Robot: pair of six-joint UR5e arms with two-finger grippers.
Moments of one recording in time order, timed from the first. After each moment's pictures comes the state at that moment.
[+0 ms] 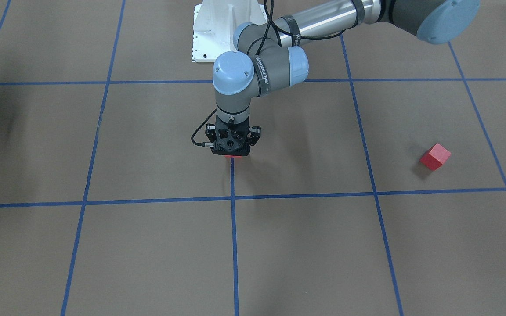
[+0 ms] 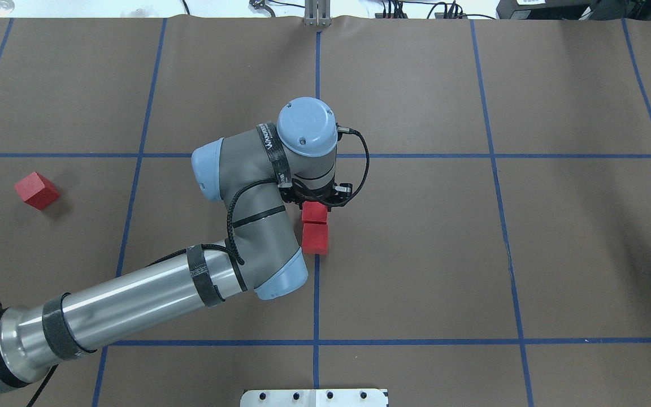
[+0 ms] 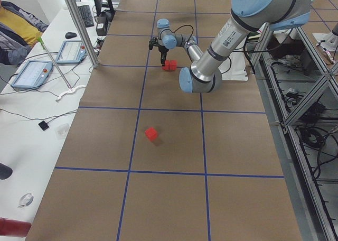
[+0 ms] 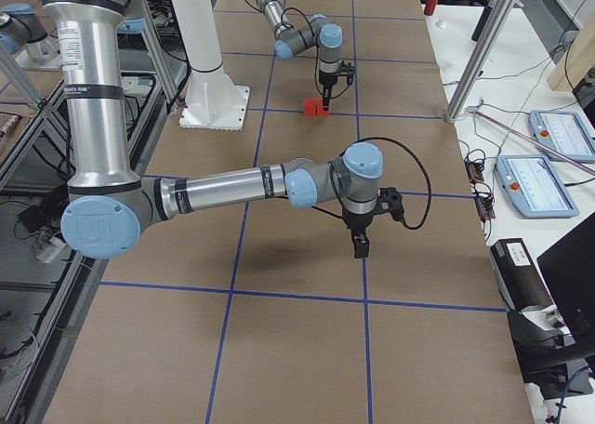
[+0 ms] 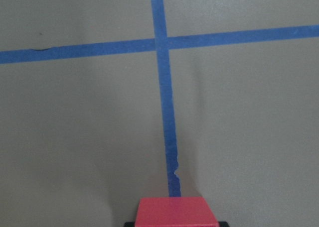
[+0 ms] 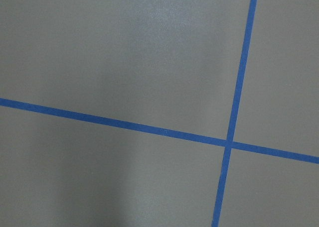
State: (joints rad) left arm -0.52 -2.52 -1.30 -1.65 -1.91 -1.11; right arm 1.37 -1.52 1.70 -1.48 2.22 0.15
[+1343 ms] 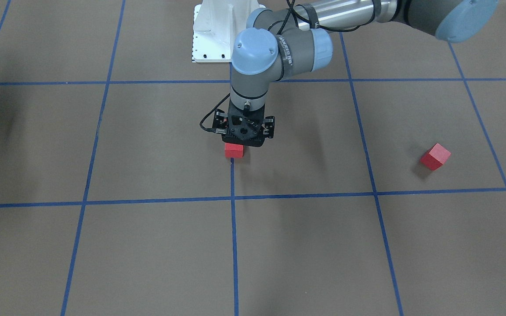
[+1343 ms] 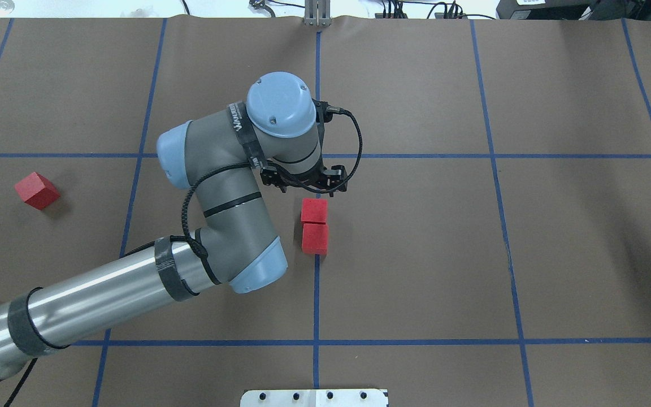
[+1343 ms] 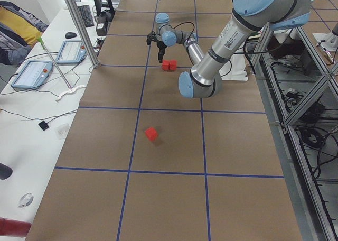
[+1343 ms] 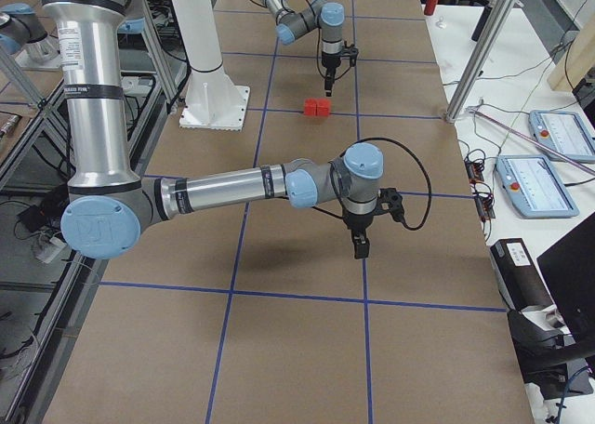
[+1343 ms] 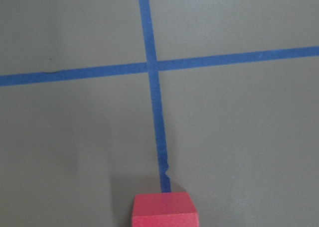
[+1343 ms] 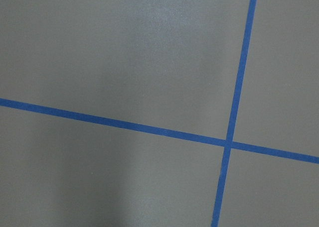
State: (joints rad) left arm -0.59 -2.41 -1.54 -1.59 -1.96 -1.01; right arm 1.37 -1.52 1.70 -1.48 2.22 0.15
